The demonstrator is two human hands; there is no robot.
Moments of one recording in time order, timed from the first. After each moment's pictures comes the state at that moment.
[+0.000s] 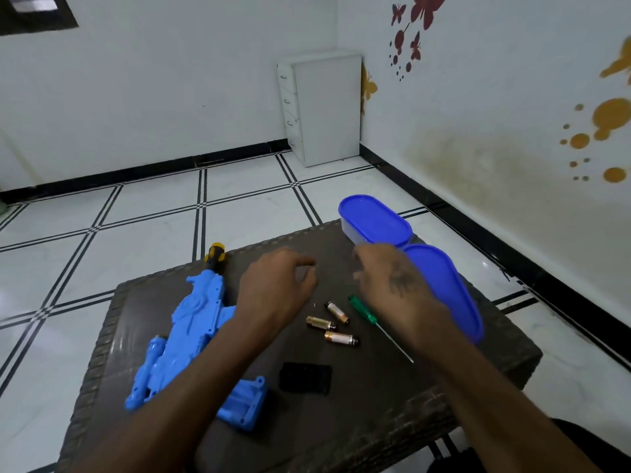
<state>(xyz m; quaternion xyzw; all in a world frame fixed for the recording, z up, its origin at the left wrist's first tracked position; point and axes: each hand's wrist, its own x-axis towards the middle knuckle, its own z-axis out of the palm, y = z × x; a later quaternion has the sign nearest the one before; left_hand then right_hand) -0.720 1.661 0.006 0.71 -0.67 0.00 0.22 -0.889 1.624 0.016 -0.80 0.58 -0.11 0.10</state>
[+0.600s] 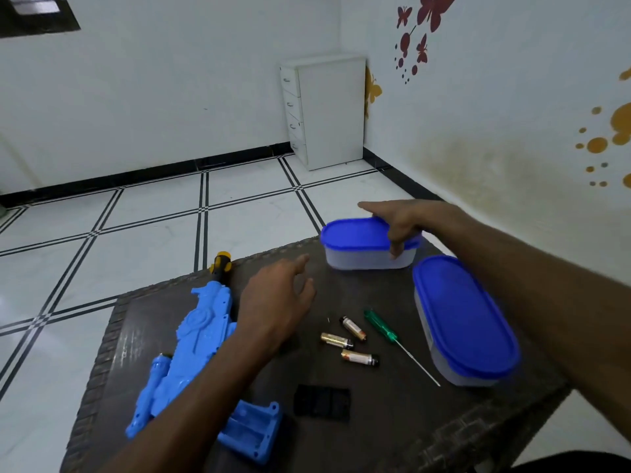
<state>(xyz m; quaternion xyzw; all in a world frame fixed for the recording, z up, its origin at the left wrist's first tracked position) -0.695 1.646 -0.011 0.71 -0.66 -0.02 0.24 -0.887 1.473 0.051 -0.82 0.54 0.13 0.16</state>
